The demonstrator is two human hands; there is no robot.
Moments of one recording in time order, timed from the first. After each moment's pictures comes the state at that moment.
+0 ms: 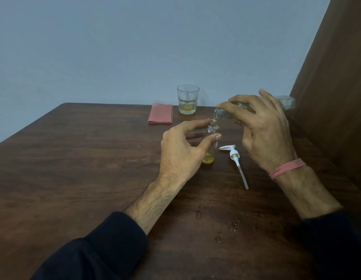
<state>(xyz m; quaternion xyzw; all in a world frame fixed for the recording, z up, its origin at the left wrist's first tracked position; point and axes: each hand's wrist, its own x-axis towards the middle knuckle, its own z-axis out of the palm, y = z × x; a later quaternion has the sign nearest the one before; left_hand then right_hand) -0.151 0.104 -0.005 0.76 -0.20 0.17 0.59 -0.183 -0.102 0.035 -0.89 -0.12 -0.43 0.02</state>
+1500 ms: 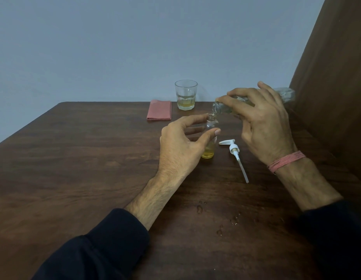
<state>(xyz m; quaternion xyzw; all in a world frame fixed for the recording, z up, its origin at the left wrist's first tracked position) -0.149 0.104 -0.007 0.77 -0.20 0.18 0.59 -0.181 -0.104 0.034 -0.89 -0.12 -0.44 0.02</state>
